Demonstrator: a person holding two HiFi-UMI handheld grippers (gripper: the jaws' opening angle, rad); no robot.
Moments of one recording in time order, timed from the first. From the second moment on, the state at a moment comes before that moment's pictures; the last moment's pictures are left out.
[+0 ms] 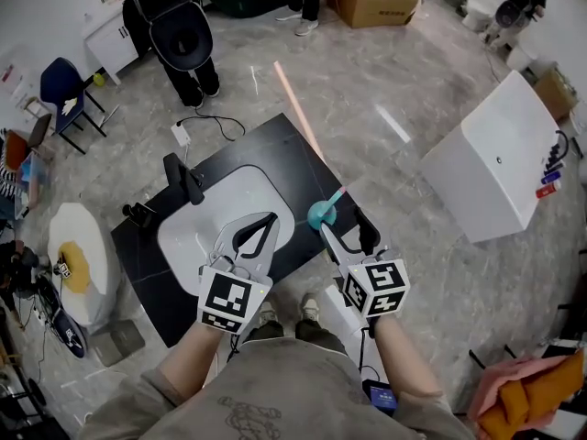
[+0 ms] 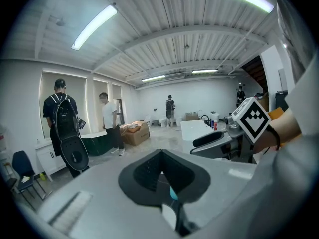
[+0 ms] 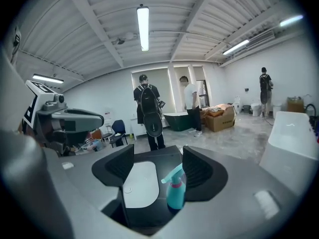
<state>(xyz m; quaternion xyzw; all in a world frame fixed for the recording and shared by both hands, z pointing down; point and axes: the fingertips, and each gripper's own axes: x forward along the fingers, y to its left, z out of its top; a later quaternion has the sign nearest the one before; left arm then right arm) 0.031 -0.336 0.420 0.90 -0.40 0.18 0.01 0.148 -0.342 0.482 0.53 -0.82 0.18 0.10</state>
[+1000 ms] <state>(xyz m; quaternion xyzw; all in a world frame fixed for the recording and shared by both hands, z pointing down) 0.010 -0.363 0.529 0.88 -0.37 0.27 0.10 0.139 -0.399 0.643 0.58 -0.75 0.25 0.20</state>
